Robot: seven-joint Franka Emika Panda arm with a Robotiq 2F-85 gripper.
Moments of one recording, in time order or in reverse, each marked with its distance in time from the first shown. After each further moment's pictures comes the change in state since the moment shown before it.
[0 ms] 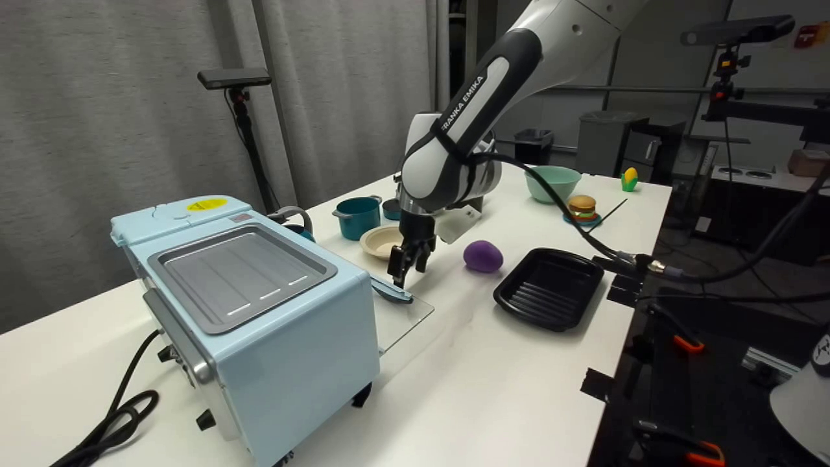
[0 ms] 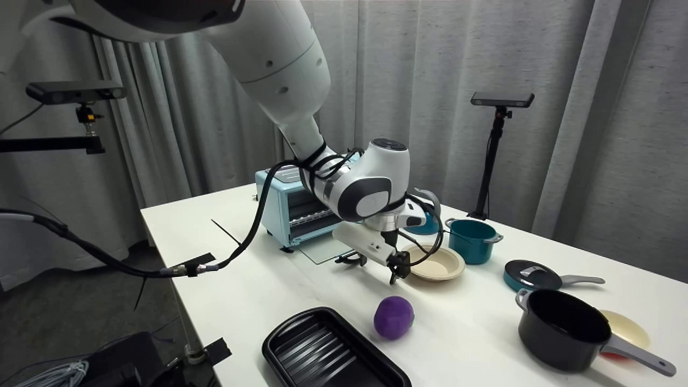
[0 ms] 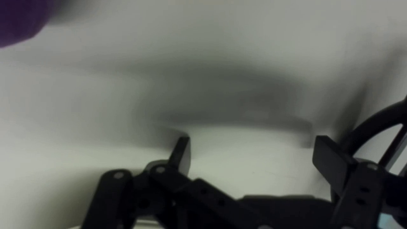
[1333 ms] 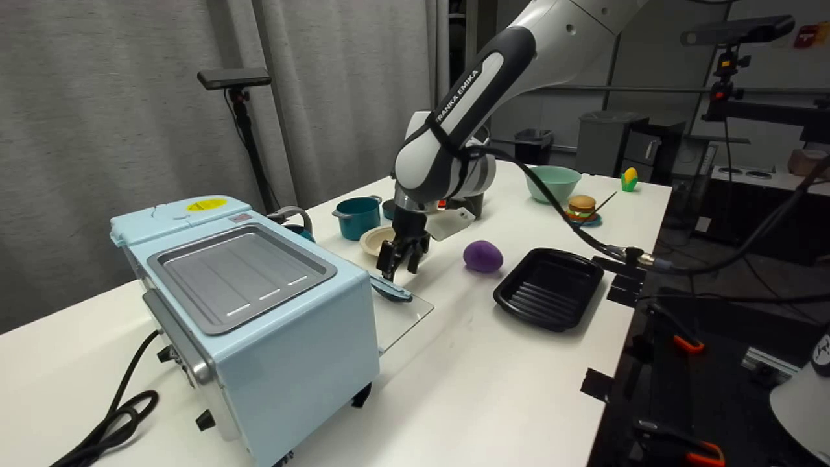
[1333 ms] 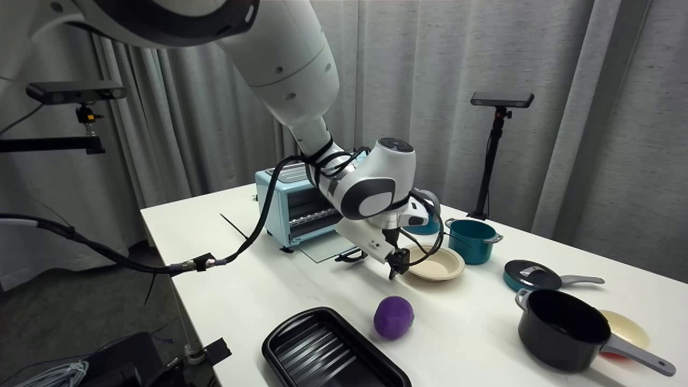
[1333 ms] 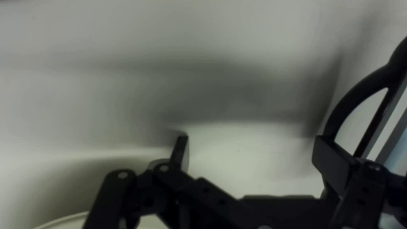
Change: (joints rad) arm -0.077 0.026 0.087 0.042 0.040 0.000 0.014
